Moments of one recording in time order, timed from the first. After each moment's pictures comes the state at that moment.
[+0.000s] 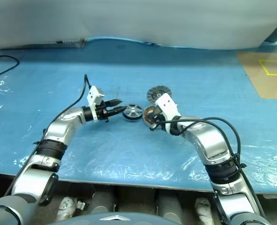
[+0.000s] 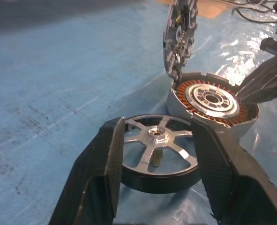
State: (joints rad) left arm -0.65 0.36 -0.09 0.55 -0.30 0.13 -1.03; right arm -0.41 -0.47 0.19 -0.33 0.32 0.92 0.54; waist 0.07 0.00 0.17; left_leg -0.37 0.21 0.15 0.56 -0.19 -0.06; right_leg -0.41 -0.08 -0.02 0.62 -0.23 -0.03
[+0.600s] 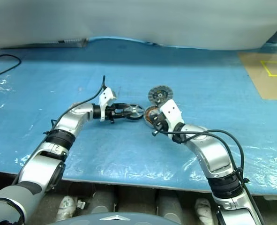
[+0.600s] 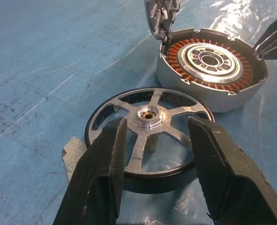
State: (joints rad) left arm -0.77 0.32 -0.16 0.70 -0.14 0.10 -1.08; right arm -0.28 -0.44 0.15 -0.37 0.30 0.74 0.50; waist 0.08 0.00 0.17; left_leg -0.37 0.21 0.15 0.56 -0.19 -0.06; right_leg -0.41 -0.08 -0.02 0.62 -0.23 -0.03
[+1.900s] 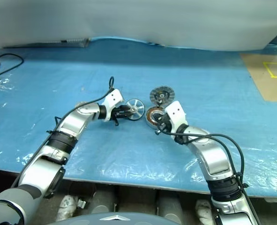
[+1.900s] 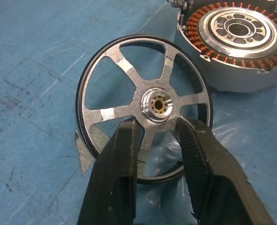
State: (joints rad) left arm -0.73 0.33 -0.24 0.48 -0.02 0.30 -0.92; right arm -0.21 -0.42 0.11 -0.31 0.27 0.60 0.51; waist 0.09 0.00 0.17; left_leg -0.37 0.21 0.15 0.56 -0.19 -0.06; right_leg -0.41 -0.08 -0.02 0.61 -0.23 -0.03
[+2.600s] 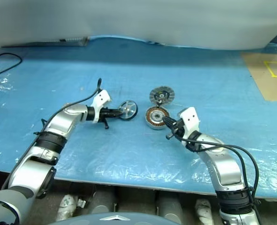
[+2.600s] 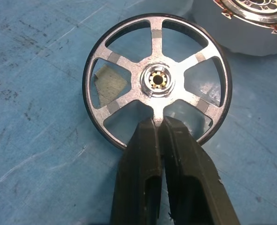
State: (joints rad) left arm -0.70 0.42 -0.19 0.50 -0.09 0.33 -1.02; right arm -0.09 -0.43 -0.01 -0.31 0.32 0.50 0.57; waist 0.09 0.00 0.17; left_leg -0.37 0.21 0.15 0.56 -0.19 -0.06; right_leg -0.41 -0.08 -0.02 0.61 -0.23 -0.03
